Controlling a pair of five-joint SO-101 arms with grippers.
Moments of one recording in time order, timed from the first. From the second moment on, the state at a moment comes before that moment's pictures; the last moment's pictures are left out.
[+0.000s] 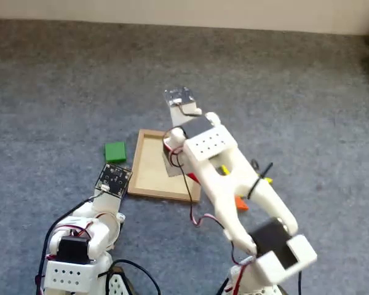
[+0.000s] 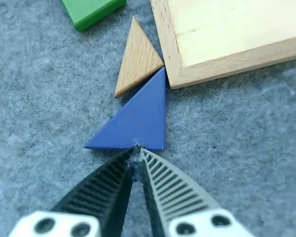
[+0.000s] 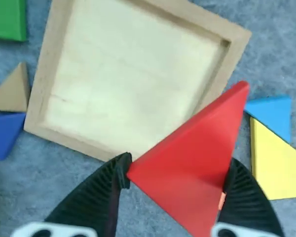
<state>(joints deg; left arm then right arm) -0.2 -101.4 96.0 76.4 -10.2 -34.4 2.8 10.1 75.6 -11.6</state>
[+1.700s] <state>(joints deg) -0.2 -101.4 96.0 76.4 -10.2 -34.2 19.4 -7.2 80.0 -20.2</state>
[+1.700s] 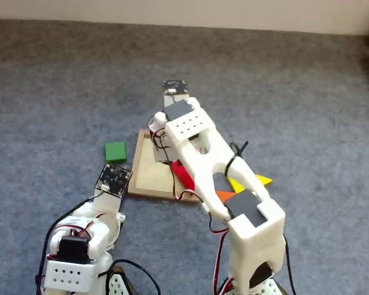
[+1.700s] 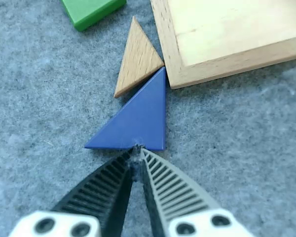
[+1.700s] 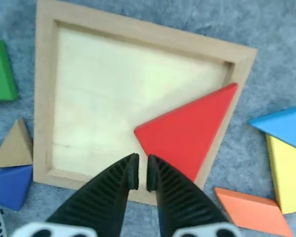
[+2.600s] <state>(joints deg) -0.2 -101.4 96.0 76.4 -10.2 -29.4 18.1 7.8 67.7 -19.6</state>
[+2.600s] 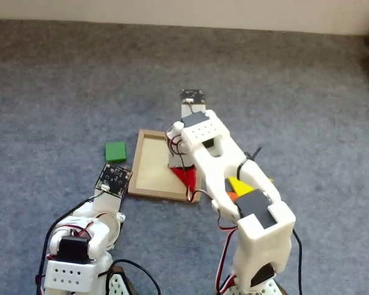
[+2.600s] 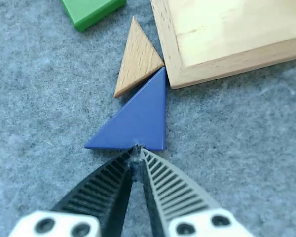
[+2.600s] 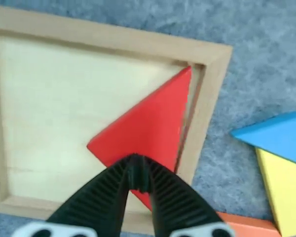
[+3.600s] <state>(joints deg) -0.2 -101.4 96.0 76.4 -10.2 -16.3 4.0 5.2 91.2 20.3</state>
